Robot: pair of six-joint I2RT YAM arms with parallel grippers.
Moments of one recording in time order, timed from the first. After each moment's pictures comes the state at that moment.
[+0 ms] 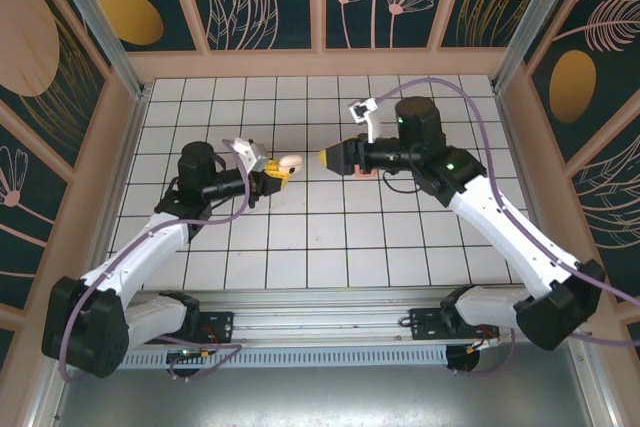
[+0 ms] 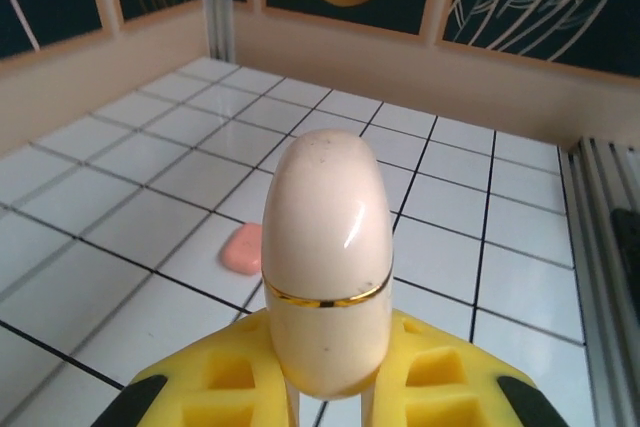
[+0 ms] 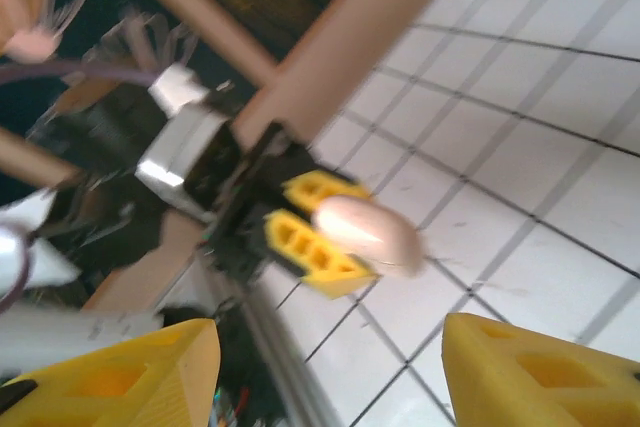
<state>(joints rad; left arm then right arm) -0.35 1.17 0.68 0.20 0.82 0.08 0.59 1.21 1.20 -0.40 -0.58 0.45</state>
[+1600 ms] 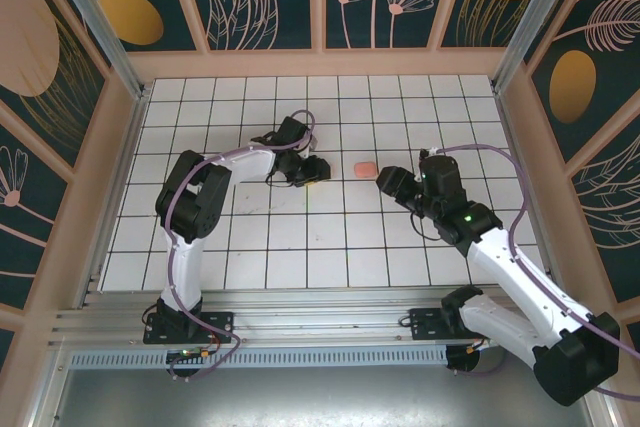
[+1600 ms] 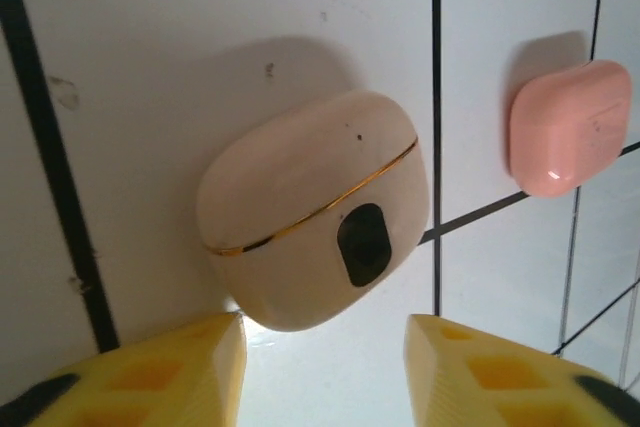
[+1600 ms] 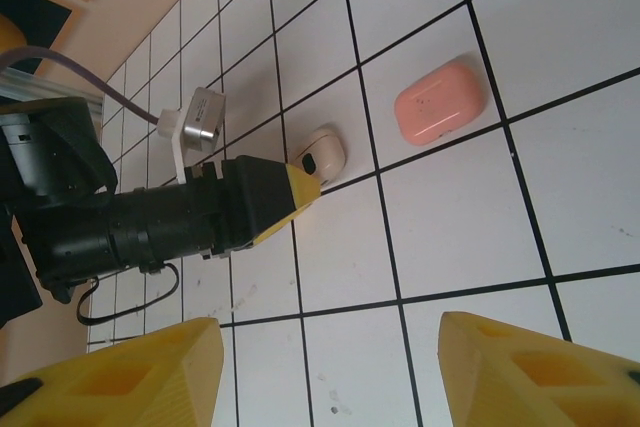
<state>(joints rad) -0.52 2.10 1.41 -0.37 0.43 -0.62 0.50 0.91 0.72 -0.40 -0.07 0.88</state>
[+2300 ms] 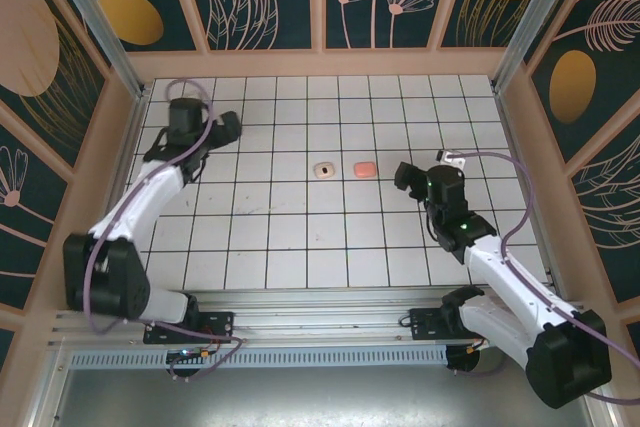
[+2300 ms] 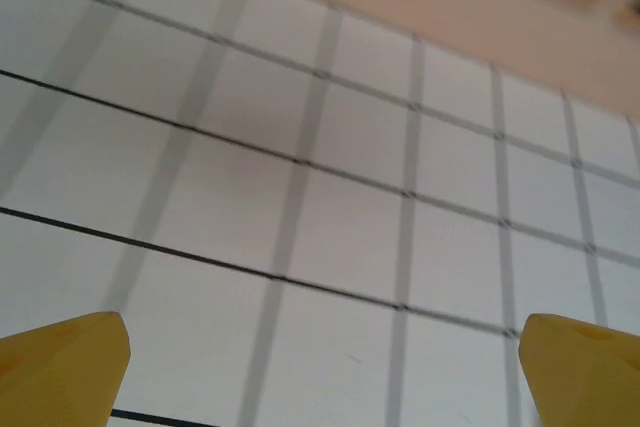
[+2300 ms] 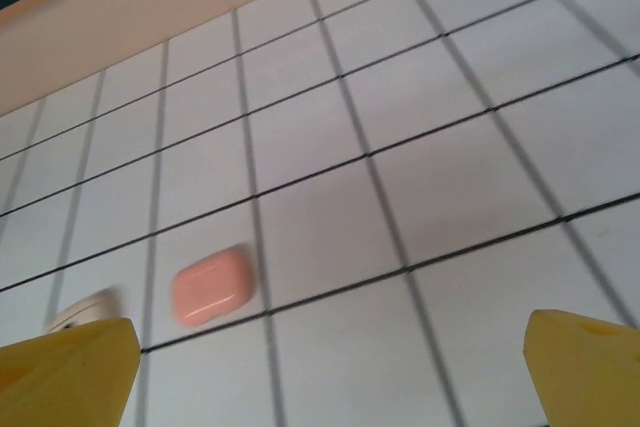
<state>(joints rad) -0.14 1.38 1.03 -0.23 -0.12 -0.45 0.38 0.92 0.51 -0.07 0.33 0.49</state>
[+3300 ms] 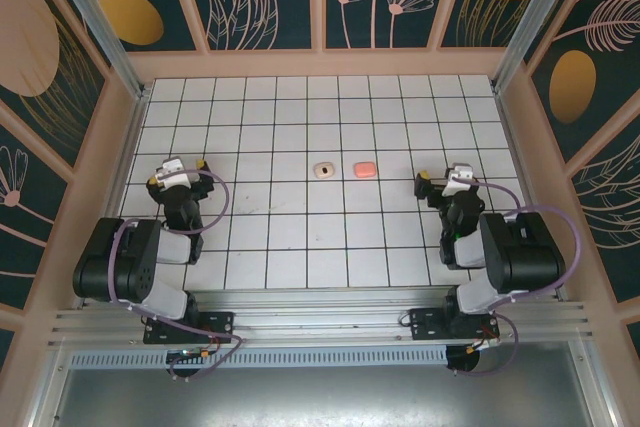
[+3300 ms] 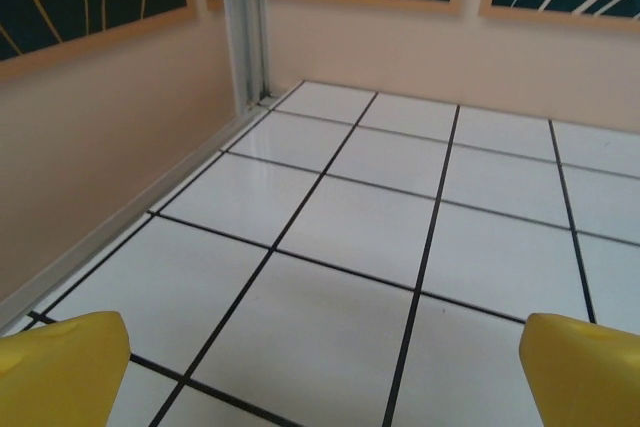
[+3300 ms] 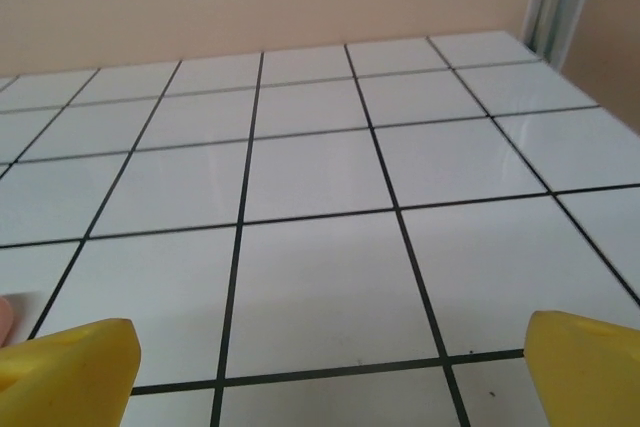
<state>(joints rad) -0.05 1.52 0.23 1.13 -0.38 -0.12 0.02 1.53 0.16 1.17 0.02 0.06</state>
